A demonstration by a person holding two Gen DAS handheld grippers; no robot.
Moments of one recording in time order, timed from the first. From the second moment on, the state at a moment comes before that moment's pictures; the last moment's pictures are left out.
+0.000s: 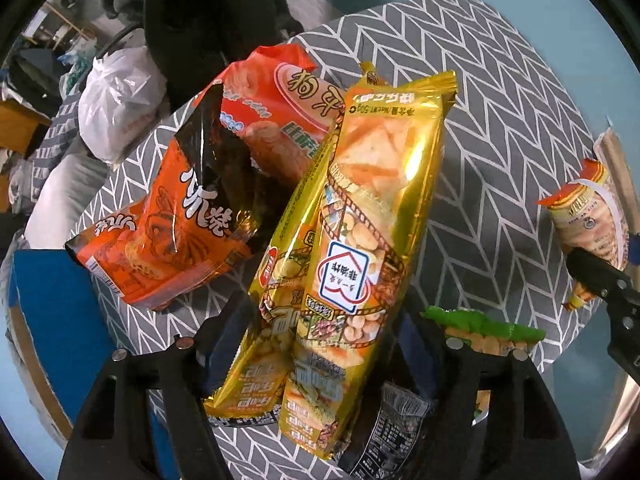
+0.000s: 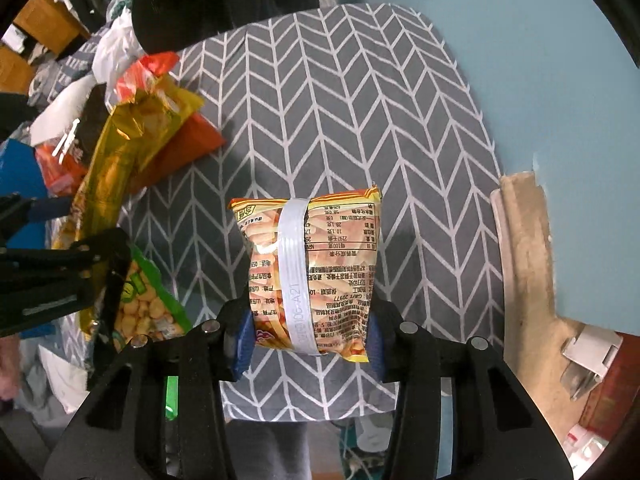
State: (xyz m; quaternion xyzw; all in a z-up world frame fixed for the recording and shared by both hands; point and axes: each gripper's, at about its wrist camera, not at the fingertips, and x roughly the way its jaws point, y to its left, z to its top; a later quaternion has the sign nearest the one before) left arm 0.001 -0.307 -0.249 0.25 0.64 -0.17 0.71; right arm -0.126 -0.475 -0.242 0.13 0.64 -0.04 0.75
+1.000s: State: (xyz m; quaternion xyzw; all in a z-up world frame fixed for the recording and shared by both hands) left arm -0.012 -0.248 -0.152 0.18 0.59 -0.23 0.75; right arm -0.108 -0.400 -0.180 0.10 0.61 0.02 0.79
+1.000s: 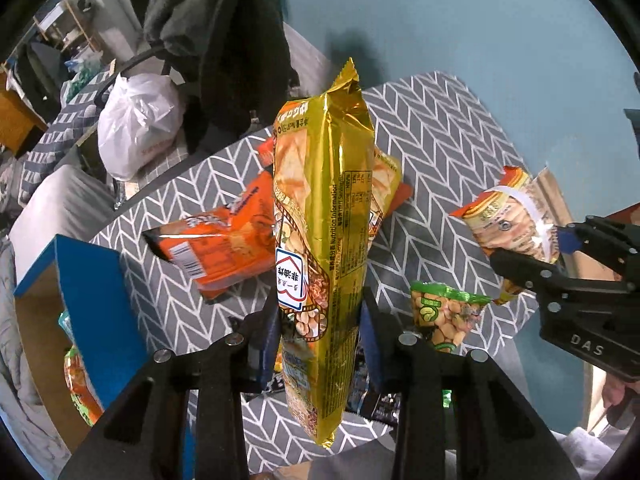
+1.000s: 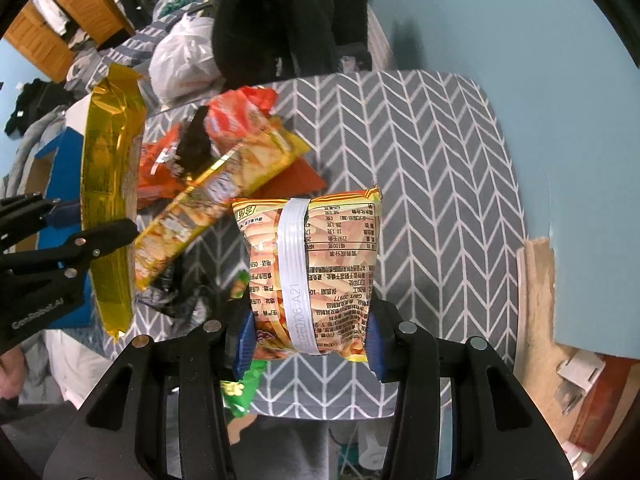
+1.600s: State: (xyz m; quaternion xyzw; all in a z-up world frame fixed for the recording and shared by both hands) left arm -0.004 -0.160 -0.109 0.15 0.58 -0.19 0.78; right arm -0.083 -0.333 -0.128 0.06 0.58 0.06 0.81
